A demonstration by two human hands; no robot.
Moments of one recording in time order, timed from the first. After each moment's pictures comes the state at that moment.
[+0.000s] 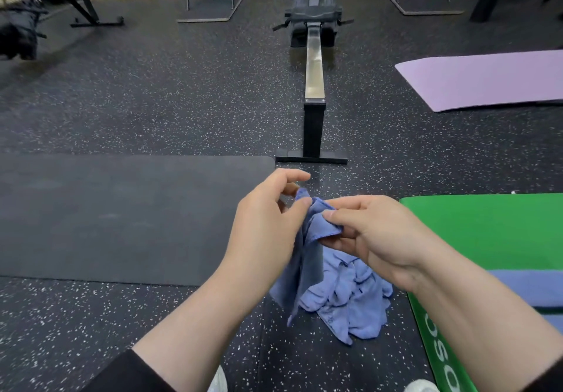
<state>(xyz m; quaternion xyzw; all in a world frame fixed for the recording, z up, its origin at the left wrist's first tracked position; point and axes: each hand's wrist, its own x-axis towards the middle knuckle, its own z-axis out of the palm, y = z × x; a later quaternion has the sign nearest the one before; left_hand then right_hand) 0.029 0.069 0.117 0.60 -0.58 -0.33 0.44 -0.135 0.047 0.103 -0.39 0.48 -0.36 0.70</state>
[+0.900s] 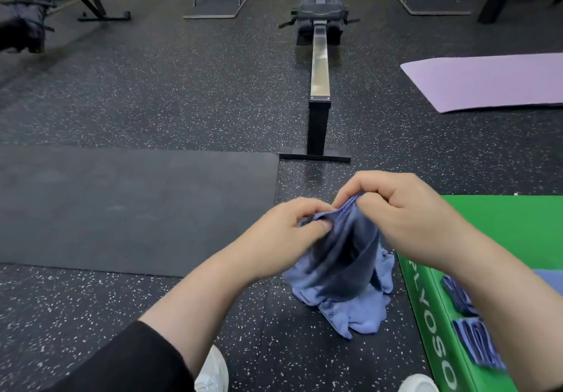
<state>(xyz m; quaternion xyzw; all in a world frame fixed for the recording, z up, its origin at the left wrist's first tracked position) 0.040 0.069 0.105 0.54 -0.69 -0.43 0.23 -0.152 0.061 0.154 -0.75 0.51 -0.26 0.32</state>
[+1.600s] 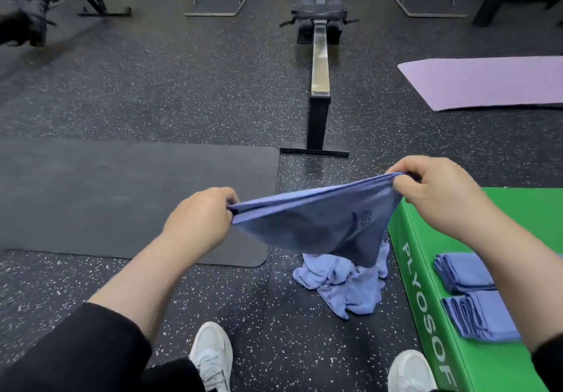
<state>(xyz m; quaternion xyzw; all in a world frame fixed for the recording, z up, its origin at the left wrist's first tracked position) 0.137 0.090 0.091 0.76 -0.64 -0.14 0.05 -0.195 0.065 0.135 -0.71 0.63 -0.23 0.20</state>
